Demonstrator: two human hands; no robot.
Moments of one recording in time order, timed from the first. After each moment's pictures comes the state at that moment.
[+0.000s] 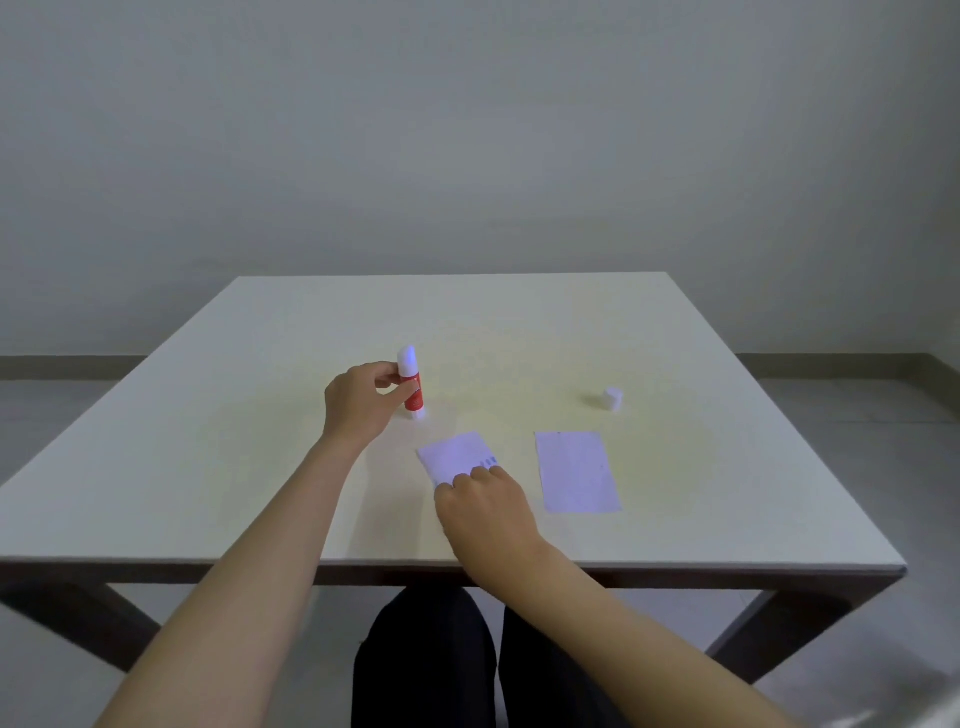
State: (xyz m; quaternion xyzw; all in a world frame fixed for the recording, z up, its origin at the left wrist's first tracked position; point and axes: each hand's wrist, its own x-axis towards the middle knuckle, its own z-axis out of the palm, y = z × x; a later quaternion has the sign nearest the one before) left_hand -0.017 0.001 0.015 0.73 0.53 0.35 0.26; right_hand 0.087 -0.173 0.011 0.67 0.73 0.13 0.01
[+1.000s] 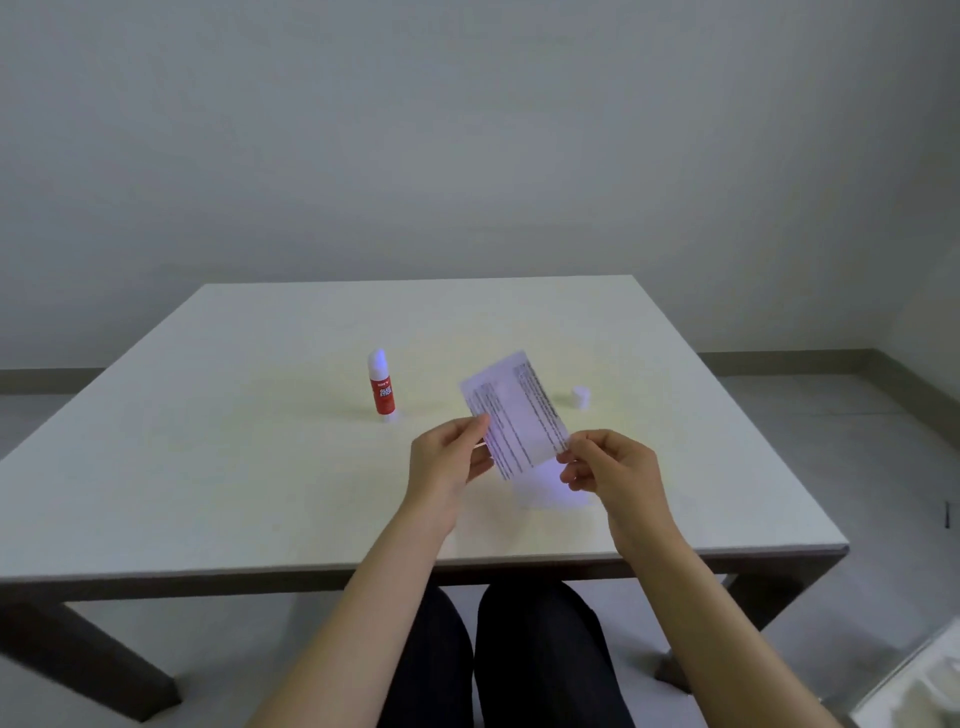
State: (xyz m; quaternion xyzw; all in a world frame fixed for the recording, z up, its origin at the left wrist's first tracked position) left_hand 0.063 -0.120 0.021 0.46 0.43 0.40 0.66; right_hand 0.199 -0.215 0.020 0.63 0.27 -0.34 -0.65
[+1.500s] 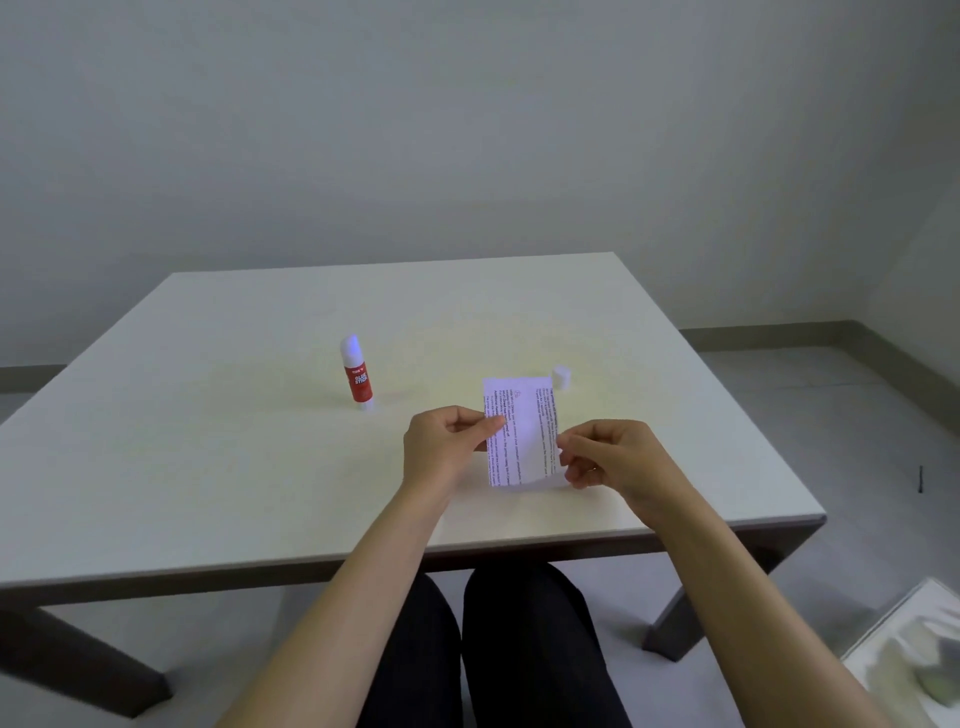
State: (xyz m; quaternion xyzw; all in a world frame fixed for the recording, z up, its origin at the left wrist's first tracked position) left_hand 0.078 -0.117 0.011 0.59 0.47 0.36 0.55; right_hand 0.242 -0.221 0.012 0.65 0.33 -0.41 -0.54
